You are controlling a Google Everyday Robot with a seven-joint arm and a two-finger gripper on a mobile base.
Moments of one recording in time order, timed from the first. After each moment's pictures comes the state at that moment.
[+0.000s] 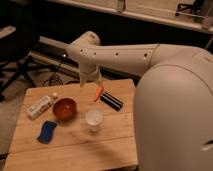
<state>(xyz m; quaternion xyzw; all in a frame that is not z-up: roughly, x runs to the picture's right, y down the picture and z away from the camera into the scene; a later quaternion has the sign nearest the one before) -0.074 -0.027 0.744 -0.17 0.18 0.69 0.68</state>
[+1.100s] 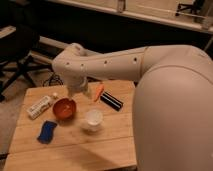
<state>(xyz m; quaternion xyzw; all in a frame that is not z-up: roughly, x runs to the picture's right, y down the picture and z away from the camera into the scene) -0.149 0.060 0.709 -0.22 0.19 0.65 0.71</state>
